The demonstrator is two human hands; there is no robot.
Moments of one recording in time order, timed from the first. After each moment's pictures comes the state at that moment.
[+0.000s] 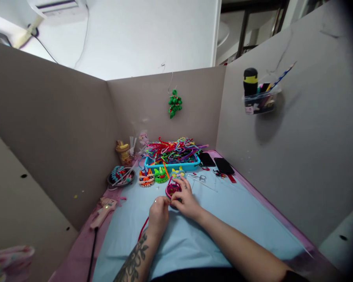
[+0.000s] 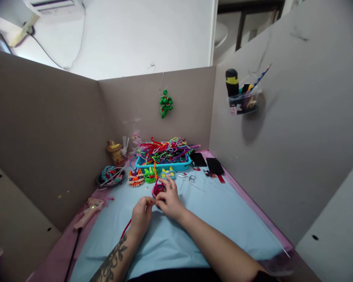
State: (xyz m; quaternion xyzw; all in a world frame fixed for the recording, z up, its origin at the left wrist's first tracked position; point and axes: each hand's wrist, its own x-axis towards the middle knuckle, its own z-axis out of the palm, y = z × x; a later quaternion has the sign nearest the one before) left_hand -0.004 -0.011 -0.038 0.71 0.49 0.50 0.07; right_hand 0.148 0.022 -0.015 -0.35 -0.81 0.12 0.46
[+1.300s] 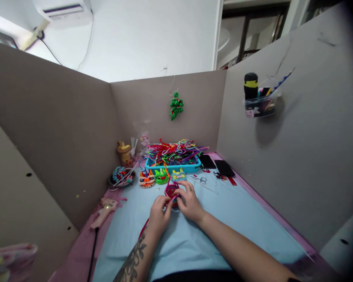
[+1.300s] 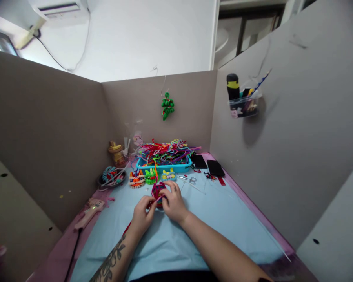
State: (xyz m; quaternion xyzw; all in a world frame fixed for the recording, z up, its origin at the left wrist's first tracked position) left_hand -0.003 -0.014 -0.021 0.73 0.48 0.47 0.11; right_hand 0.154 0.023 -0.019 -0.35 -0.79 0.04 0.49
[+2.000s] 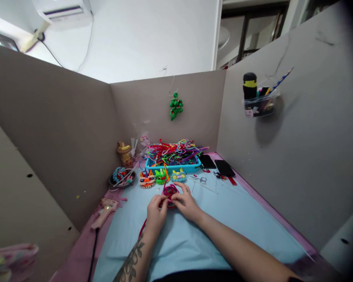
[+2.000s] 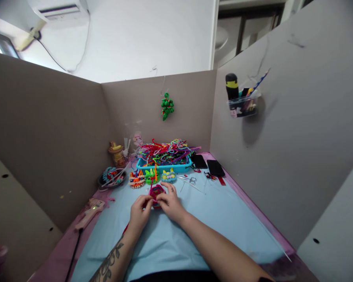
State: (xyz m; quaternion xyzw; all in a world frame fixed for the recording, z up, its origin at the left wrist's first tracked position) left_hand -0.010 -0.006 -0.023 0.69 0.52 0.50 0.11; right_hand 0.148 0.028 -0.028 -0.36 -0.79 0.17 0.46
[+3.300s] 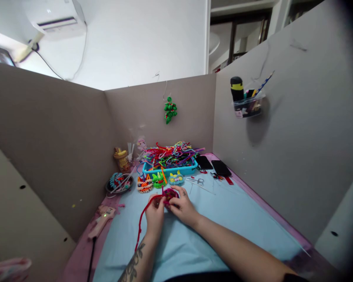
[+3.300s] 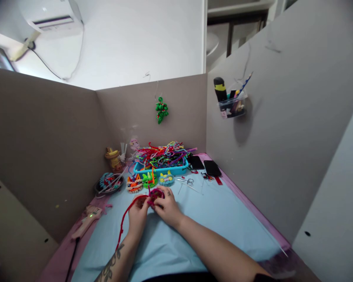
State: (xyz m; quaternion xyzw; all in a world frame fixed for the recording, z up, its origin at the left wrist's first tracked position) left_hand 0.005 0.000 -0.013 0.55 0.52 0.61 0.22; right_hand 0.144 0.020 -0.020 -0.35 -0.79 0.14 0.49
